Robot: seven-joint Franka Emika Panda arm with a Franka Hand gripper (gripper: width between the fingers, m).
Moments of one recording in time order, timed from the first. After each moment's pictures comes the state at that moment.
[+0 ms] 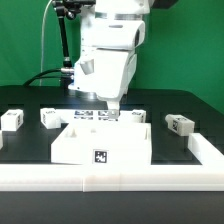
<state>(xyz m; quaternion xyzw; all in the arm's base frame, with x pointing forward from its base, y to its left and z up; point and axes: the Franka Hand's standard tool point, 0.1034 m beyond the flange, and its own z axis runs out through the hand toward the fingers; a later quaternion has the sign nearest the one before) 0.494 0.010 0.063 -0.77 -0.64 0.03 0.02</state>
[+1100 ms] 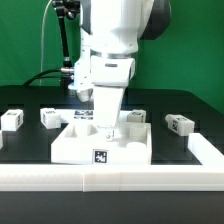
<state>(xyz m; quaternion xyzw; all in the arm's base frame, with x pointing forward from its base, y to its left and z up) 0.439 -0.001 0.009 -0.76 -0.64 0.05 0.04</state>
